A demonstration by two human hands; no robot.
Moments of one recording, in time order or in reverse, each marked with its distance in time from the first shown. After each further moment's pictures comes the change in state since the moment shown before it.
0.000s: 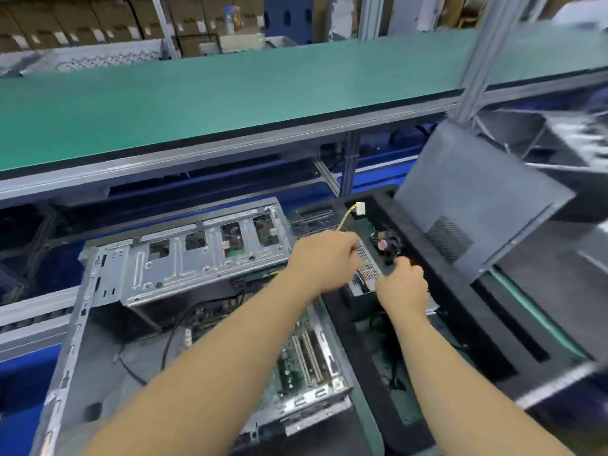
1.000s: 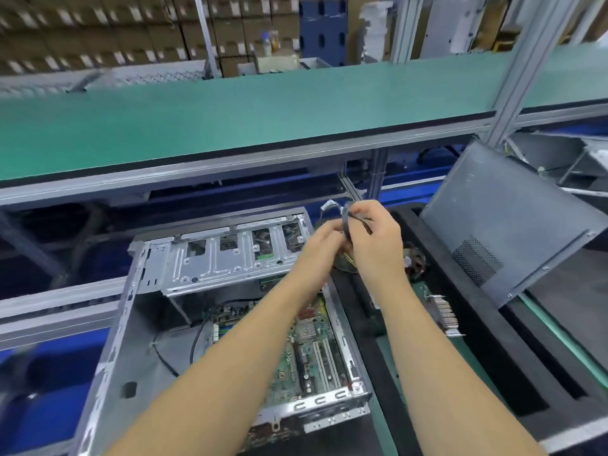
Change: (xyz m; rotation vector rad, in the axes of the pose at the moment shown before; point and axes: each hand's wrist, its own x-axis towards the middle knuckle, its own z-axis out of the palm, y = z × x) left_hand -0.030 -0.017 -0.023 -1.237 0.122 -0.247; right_hand -0.069 -0.114 -0.056 0.811 -0.078 -0.705
